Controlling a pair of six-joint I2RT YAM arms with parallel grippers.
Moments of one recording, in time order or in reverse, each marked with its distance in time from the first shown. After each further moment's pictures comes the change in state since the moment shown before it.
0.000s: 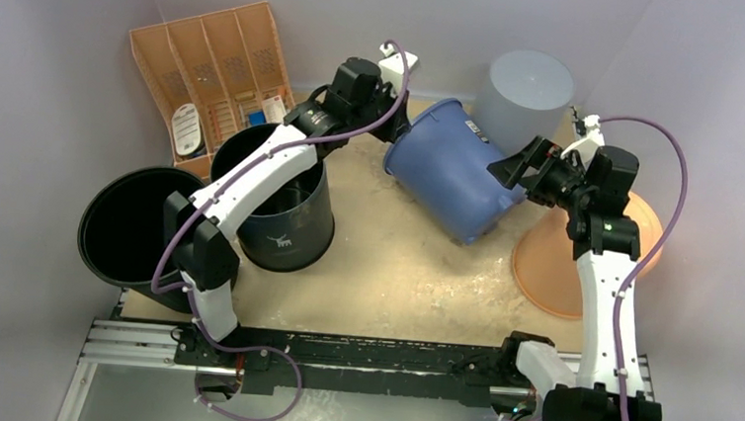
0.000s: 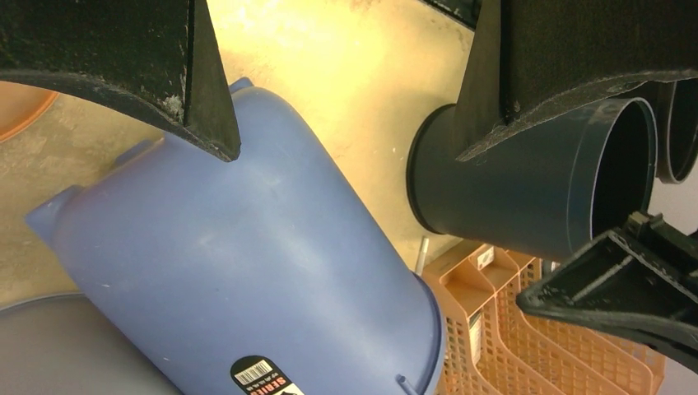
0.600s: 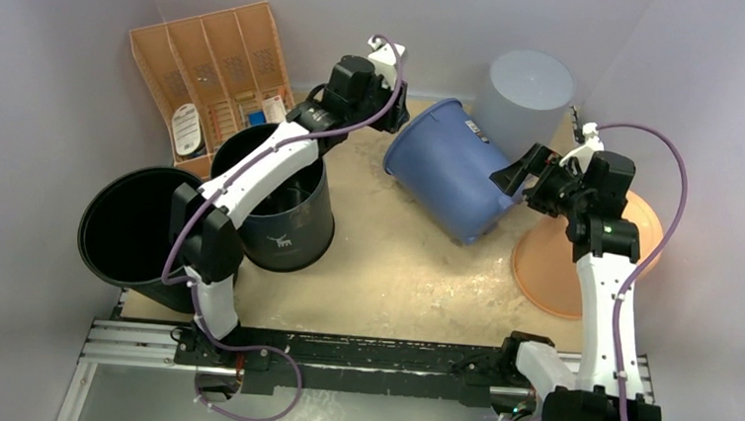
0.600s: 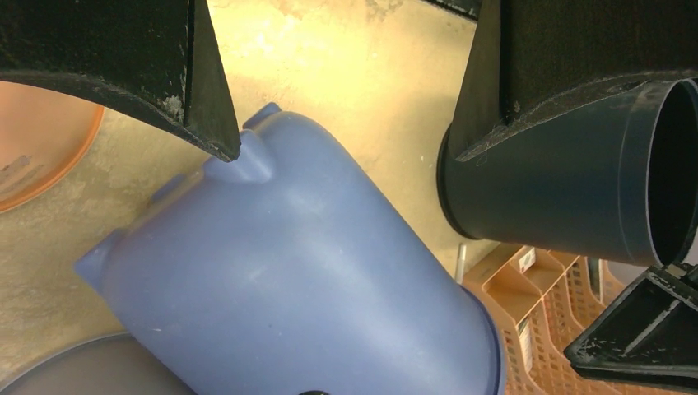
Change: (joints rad) left arm 0.047 0.034 -0.046 0.163 -0.105 -0.017; right arm 0.000 -0.009 -0.010 -0.088 0.082 -0.027
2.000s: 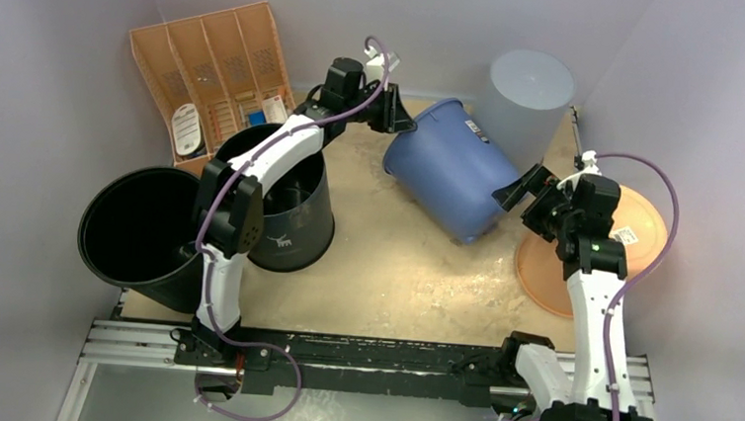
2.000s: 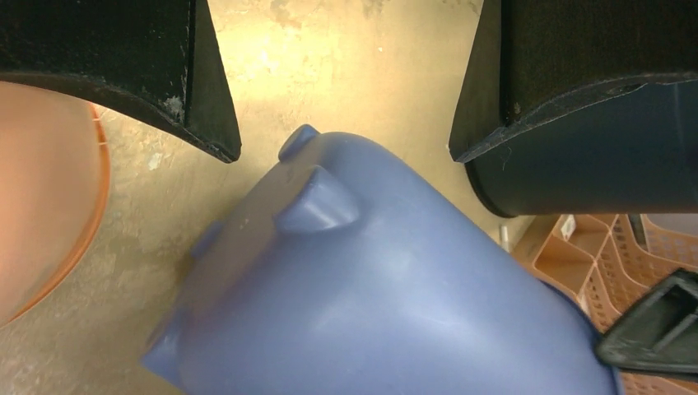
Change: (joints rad) left arm 0.136 0.228 0.010 0.216 0.505 -0.239; right arm 0.001 -0.097 -0.150 0.003 0.158 0.113
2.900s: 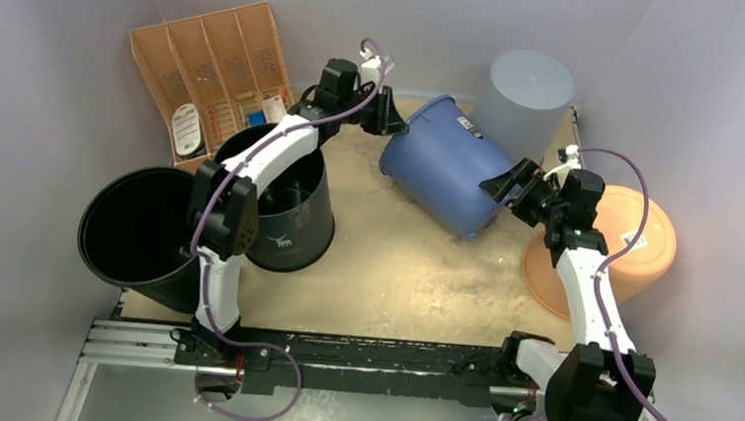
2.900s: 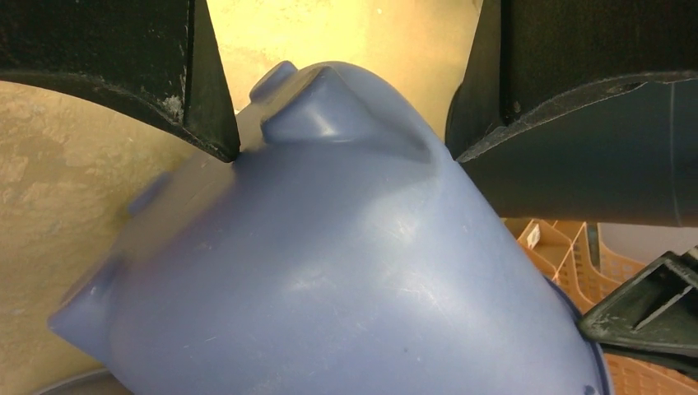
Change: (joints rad) left arm 0.013 -0.034 -0.036 -0.045 -0.013 0.069; right arm -0.003 0.181 -0.179 0.419 -0.186 0.032
